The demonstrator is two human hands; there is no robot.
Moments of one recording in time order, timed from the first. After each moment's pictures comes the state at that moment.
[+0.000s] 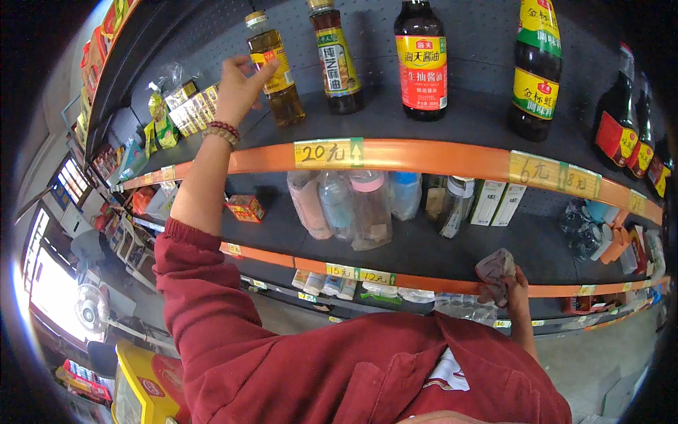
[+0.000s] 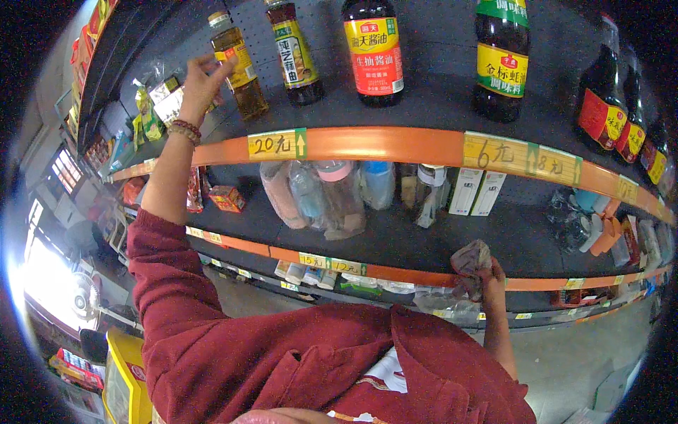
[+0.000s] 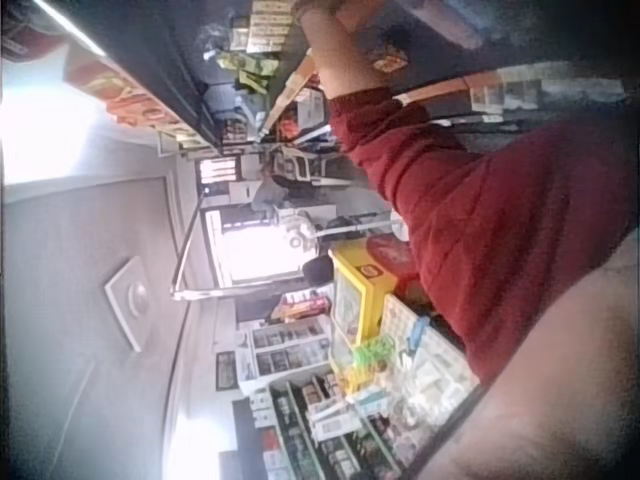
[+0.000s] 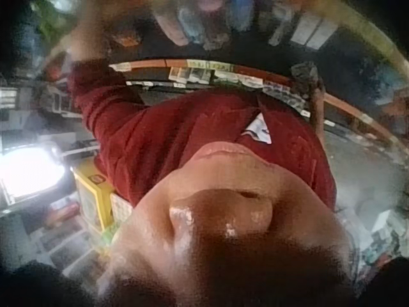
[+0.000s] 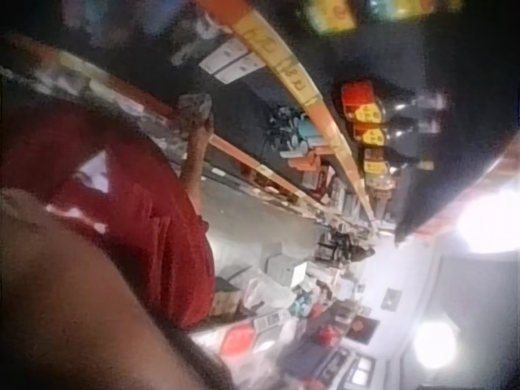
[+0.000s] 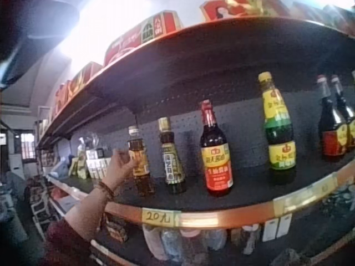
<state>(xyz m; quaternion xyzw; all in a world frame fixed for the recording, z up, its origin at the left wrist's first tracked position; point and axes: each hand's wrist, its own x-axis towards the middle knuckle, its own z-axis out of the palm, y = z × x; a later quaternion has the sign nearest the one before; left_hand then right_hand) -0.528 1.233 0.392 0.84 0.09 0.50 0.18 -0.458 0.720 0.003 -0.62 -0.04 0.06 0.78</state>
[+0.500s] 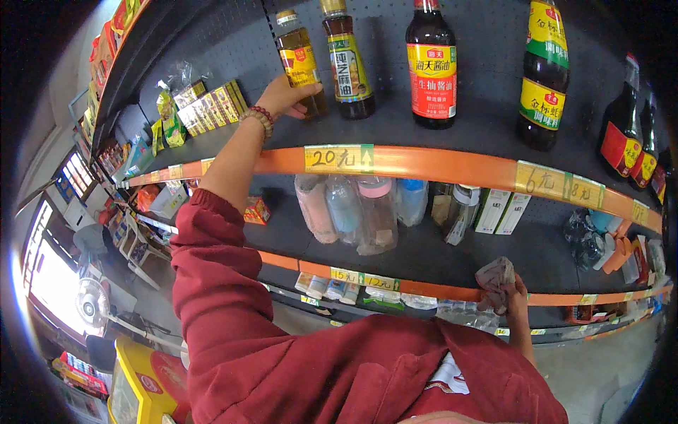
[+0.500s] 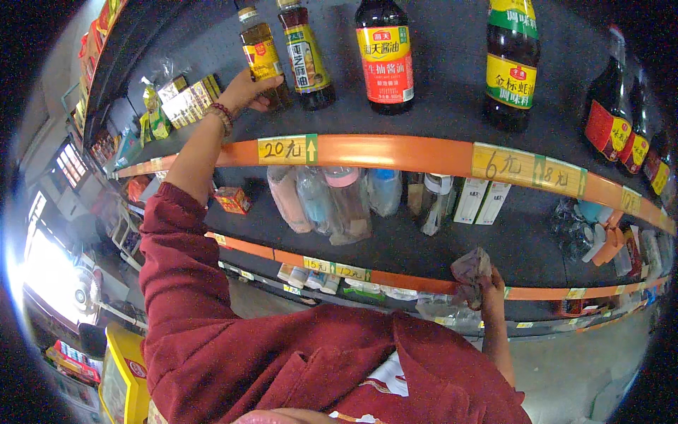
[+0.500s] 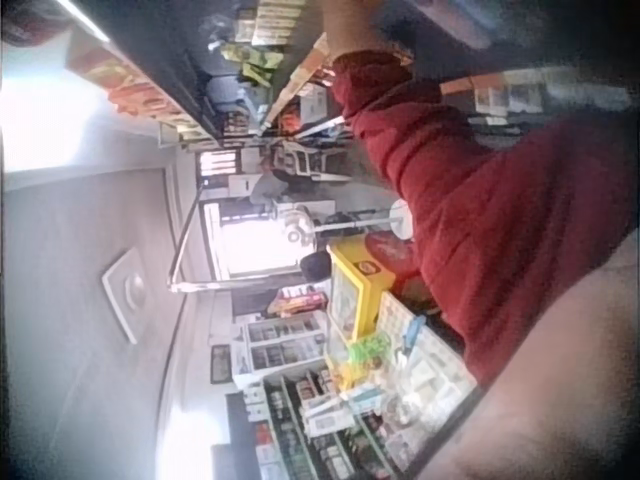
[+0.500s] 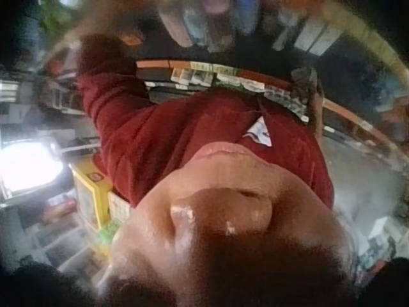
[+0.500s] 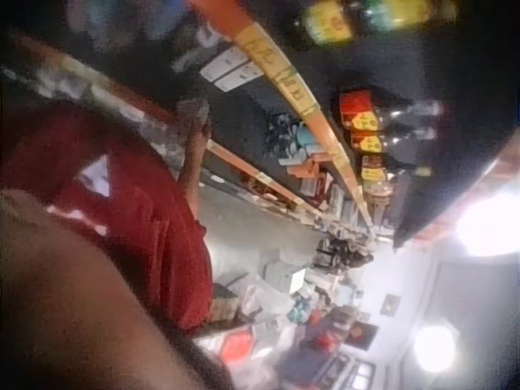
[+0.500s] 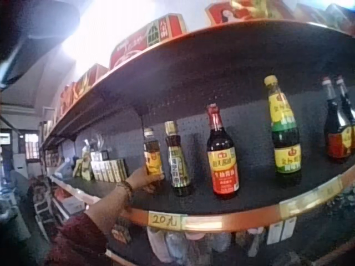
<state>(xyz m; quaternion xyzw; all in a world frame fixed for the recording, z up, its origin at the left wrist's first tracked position) -0.485 1.246 0.377 0.89 0.07 0.22 0.38 -0.461 0.726 0.002 -0.62 -0.04 0.07 0.78</state>
